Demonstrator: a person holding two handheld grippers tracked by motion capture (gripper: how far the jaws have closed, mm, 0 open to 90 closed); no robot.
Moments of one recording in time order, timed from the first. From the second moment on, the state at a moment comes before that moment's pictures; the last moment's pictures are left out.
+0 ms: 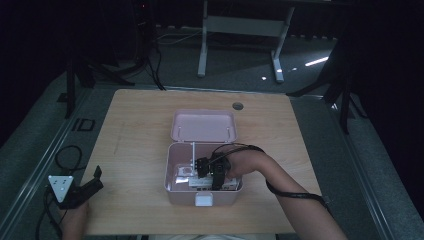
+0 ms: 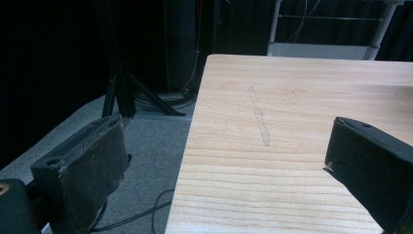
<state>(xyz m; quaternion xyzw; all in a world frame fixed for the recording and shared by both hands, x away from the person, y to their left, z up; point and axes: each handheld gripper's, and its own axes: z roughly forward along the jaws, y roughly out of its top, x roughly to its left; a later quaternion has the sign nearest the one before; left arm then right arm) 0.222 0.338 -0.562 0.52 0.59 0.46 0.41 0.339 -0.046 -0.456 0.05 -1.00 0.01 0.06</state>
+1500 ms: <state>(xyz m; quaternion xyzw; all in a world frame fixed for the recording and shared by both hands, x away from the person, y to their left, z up) 0.222 0.338 -0.562 0.52 0.59 0.46 0.41 0.377 -0.179 -0.379 -0.07 -0.97 -0.23 -0.08</state>
